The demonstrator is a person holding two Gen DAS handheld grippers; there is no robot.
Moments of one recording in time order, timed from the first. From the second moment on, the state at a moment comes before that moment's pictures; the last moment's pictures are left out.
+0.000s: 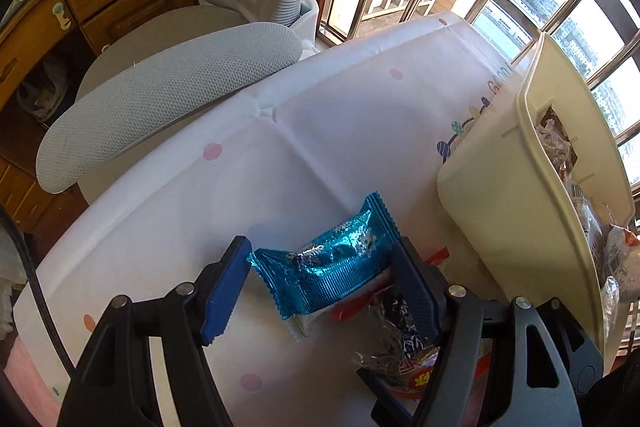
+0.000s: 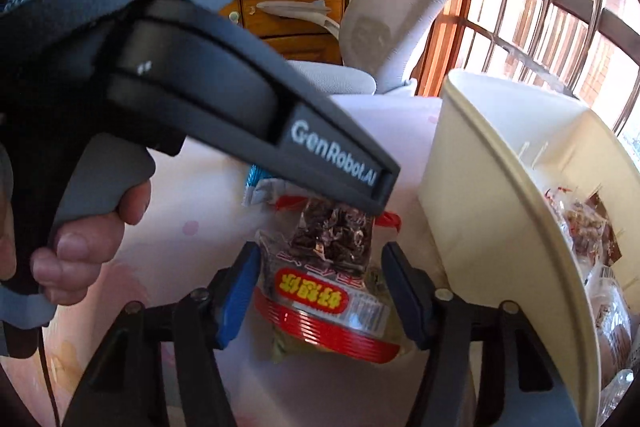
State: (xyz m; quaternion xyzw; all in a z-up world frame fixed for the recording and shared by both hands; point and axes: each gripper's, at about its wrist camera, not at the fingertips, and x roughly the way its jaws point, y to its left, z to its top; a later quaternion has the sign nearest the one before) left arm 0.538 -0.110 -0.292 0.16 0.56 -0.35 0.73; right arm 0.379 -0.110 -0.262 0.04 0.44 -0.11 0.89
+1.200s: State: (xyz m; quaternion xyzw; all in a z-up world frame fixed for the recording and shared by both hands) left arm 0.496 -0.059 -0.225 0.09 0.57 -0.27 0.77; right arm 0.351 -0.128 -0.224 0.15 0.47 -0.04 0.87
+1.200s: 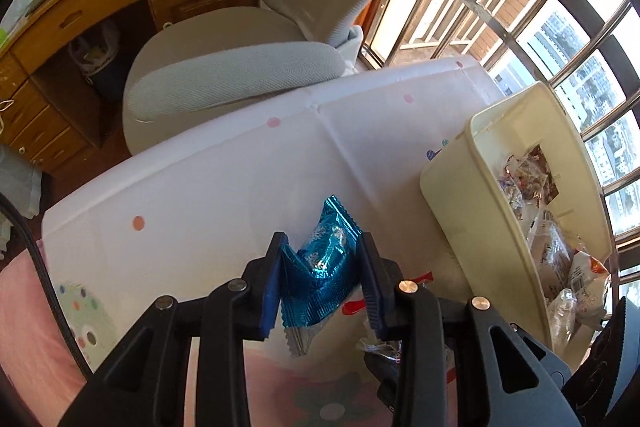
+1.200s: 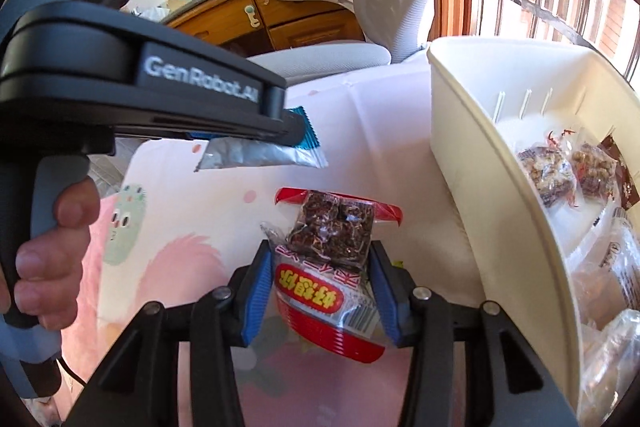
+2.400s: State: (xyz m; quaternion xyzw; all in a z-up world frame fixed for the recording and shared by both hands) left arm 0.385 -0.168 -0.131 0.07 0.50 -0.39 0.77; right arm 0.231 -0.235 -0.130 0.15 0.38 -0.13 0.90
